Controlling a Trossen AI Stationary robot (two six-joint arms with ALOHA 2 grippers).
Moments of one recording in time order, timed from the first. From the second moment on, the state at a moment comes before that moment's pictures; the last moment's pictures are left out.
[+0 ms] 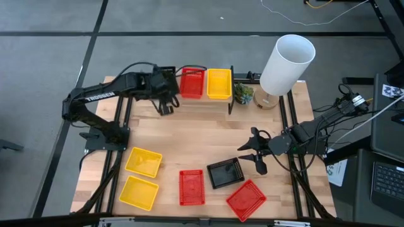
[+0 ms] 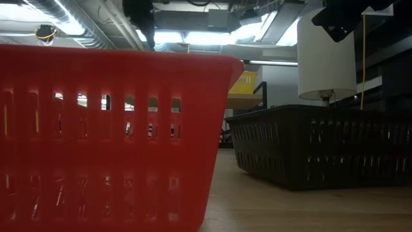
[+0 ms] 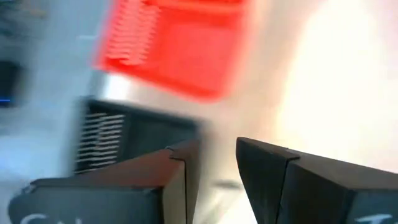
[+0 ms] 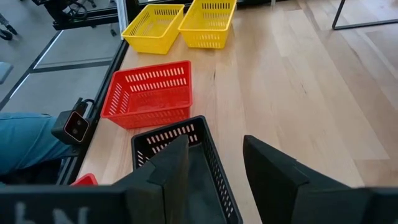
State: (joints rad) left arm 0.25 1.38 1.50 -1.09 -0.38 0.13; right arm 0.50 1.02 0.71 -0.23 0.31 0.39
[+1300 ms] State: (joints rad) left arm -0.36 1.43 0.75 0.19 -0.47 -0.41; right arm 0.50 1.02 0.71 -0.23 0.31 0.47
